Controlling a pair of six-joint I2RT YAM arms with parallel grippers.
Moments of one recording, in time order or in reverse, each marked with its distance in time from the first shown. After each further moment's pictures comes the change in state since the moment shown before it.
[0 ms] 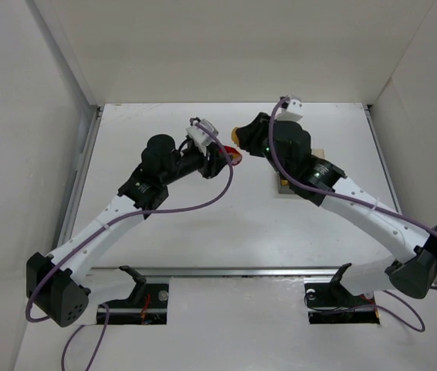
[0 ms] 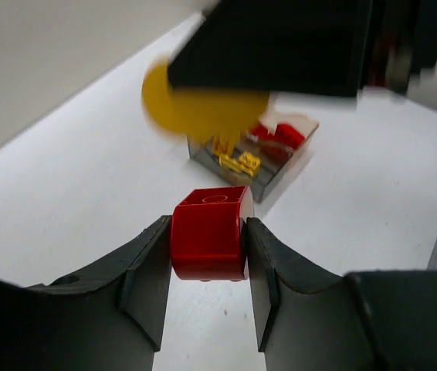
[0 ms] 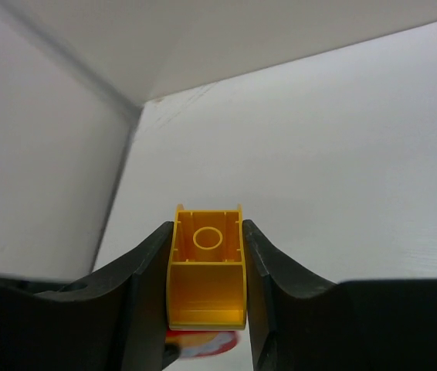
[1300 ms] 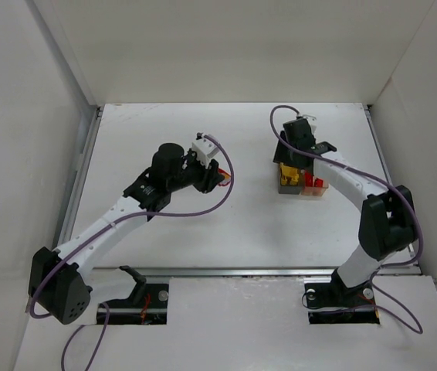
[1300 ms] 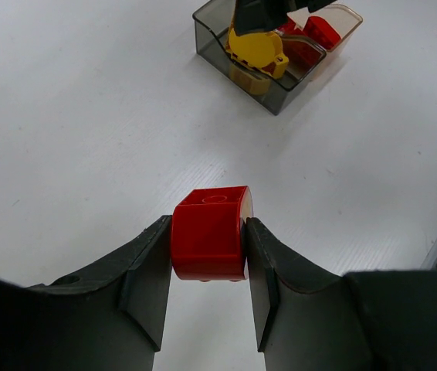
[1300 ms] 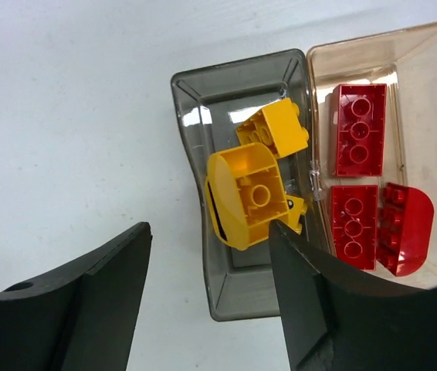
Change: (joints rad) left arm 0.003 0.011 -0.085 -0.201 -0.060 0.040; right arm -0.431 0.296 -0.115 -0.256 -0.095 -0.135
